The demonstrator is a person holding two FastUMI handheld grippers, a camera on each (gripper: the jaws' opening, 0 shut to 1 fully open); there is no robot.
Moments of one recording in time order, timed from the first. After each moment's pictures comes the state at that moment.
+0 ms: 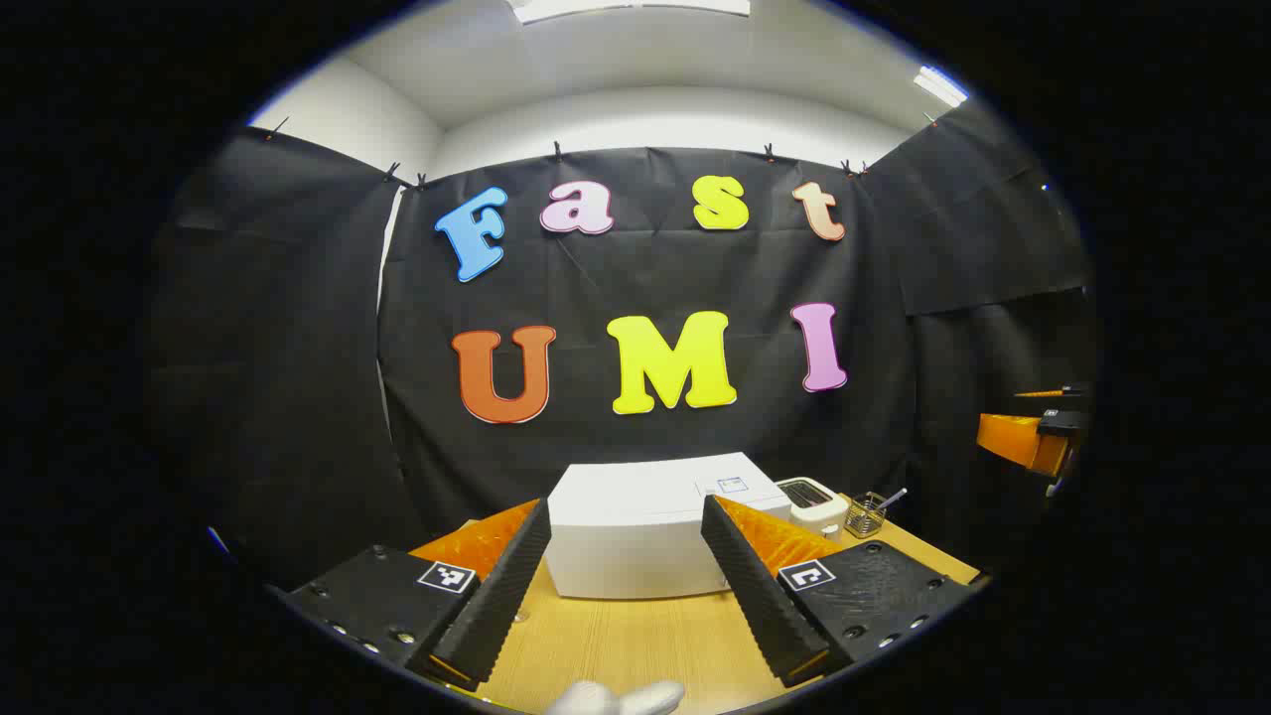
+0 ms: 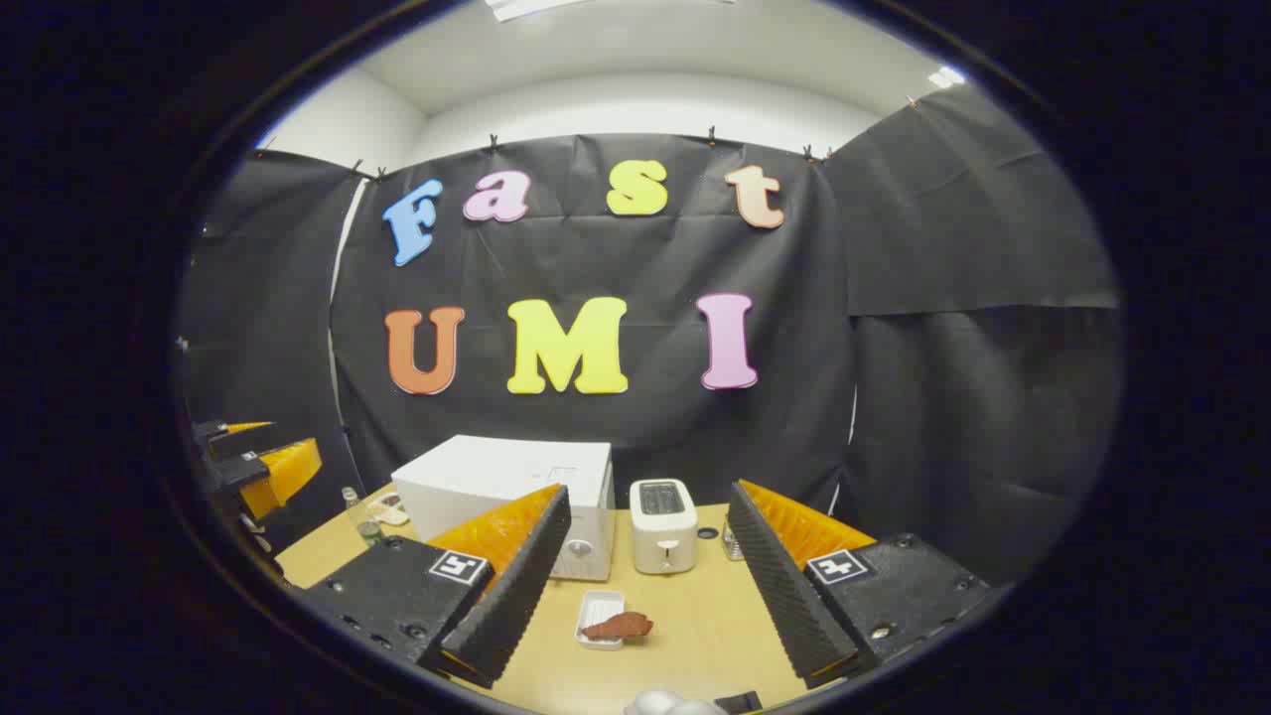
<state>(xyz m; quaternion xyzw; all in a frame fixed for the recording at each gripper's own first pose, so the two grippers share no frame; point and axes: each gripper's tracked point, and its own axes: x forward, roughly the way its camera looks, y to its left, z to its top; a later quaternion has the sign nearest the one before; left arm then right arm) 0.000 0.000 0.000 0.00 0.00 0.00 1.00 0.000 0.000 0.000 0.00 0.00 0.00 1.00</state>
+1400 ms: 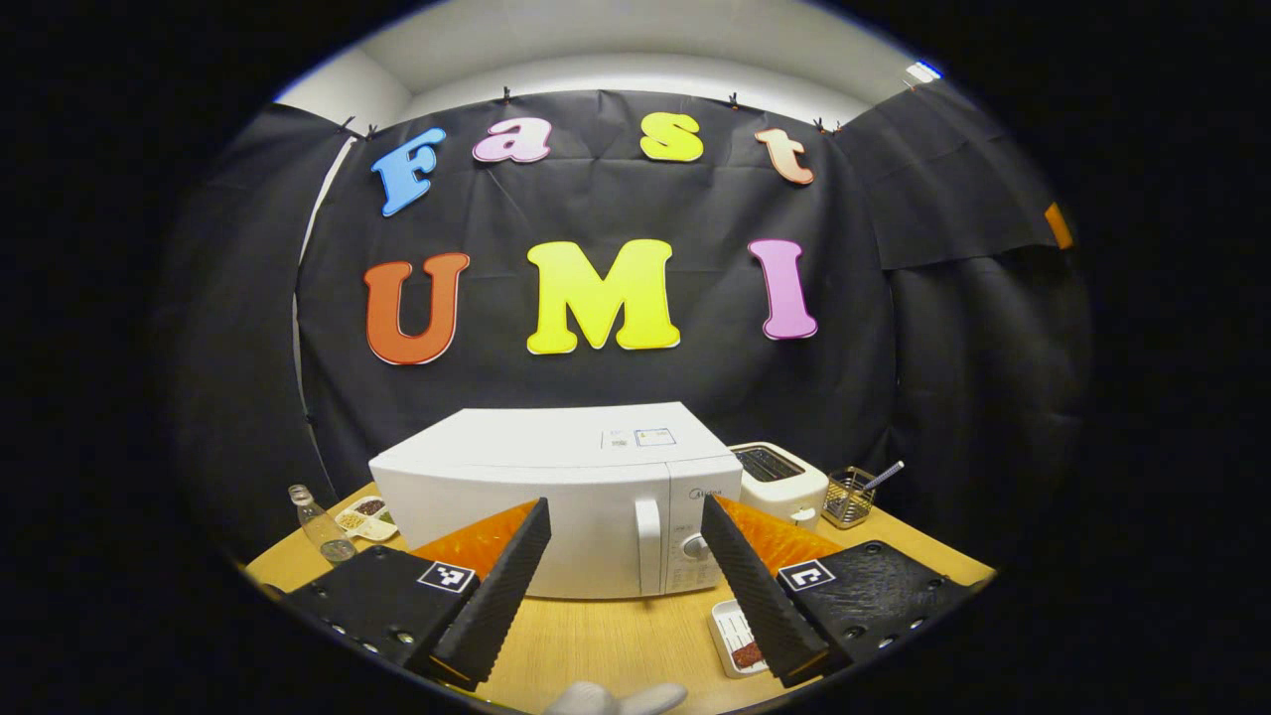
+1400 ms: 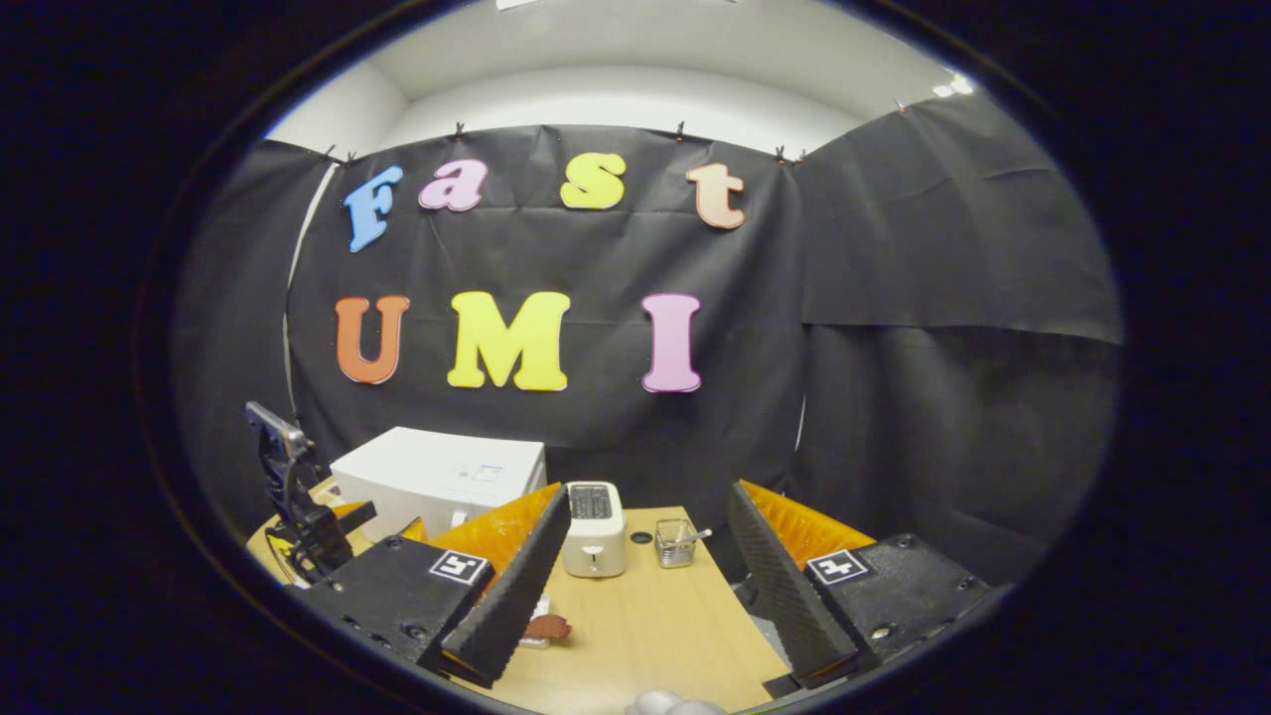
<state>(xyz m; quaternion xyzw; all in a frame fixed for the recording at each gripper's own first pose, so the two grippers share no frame) 0.142 -0.135 -0.136 -0.01 0.04 -0.05 1.00 0.010 -0.091 0.015 -0.02 0.02 -0.07 1.00</state>
